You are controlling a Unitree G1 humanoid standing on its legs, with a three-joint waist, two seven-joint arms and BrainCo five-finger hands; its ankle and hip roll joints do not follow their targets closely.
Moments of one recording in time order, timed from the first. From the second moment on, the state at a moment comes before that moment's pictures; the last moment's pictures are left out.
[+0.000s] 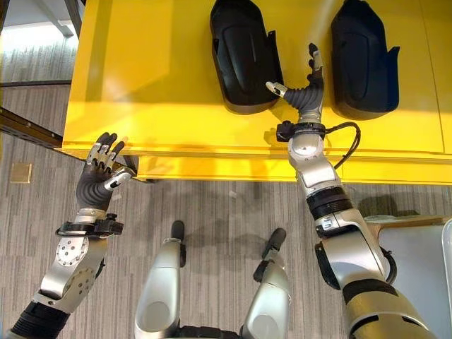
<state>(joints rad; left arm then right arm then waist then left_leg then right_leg) -0.03 0.56 -0.19 -0.16 -0.64 -0.33 0.23 -0.97 -0.47 0.27 0.64 0.25 -0.12 -0.47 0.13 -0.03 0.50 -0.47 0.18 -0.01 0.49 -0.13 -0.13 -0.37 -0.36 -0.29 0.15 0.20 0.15</state>
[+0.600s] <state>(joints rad) -0.05 0.57 -0.20 -0.16 -0.64 -0.33 0.22 -1.12 -0.41 0.28 0.98 0.38 -0.14 -0.45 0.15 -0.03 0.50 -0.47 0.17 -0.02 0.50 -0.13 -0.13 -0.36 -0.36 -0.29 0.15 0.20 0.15</state>
